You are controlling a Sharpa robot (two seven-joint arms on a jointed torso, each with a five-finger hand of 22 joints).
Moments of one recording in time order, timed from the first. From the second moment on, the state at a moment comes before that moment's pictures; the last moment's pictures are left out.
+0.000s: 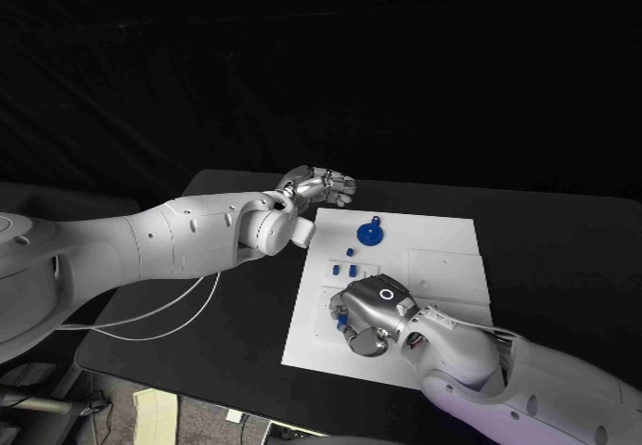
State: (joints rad) left arm 1.26 -0.74 -0.11 1.24 -0.04 -0.27 0.33; left_hand 1.11 -0.12 0.55 -0.24 0.13 0.84 0.17 0.30 0.48 1.16 0.14 0.07 0.14 0.91 0.11 0.55 0.41 0.03 0.63 0.01 0.61 1.22; right arm 0.99 -0.50 -0.07 1.58 -1.98 -0.30 -0.17; right_hand 1.19 -0.21 0.90 -0.21 0.04 1.03 0.10 0.38 0.53 1.22 0.05 0.30 0.31 1.31 -0.08 1.12 0.87 0.14 1.35 -0.07 0.85 1.31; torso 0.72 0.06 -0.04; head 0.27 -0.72
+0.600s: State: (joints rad) left arm 1.26 -0.74 -0.11 1.24 -0.04 -0.27 0.33; left_hand 1.11 -0.12 0.55 -0.24 0.13 0.84 0.17 0.30 0.48 1.16 0.14 0.07 0.13 0.91 0.11 0.55 0.41 0.03 0.63 0.02 0.61 1.22; right arm 0.99 -0.49 -0.07 1.58 -2.01 -0.26 -0.19; right_hand 1.19 -0.21 0.90 -0.20 0.05 1.03 0.10 0.38 0.53 1.22 0.05 0.30 0.31 1.31 -0.08 1.12 0.87 0.14 1.35 -0.08 0.85 1.31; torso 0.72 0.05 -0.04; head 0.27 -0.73
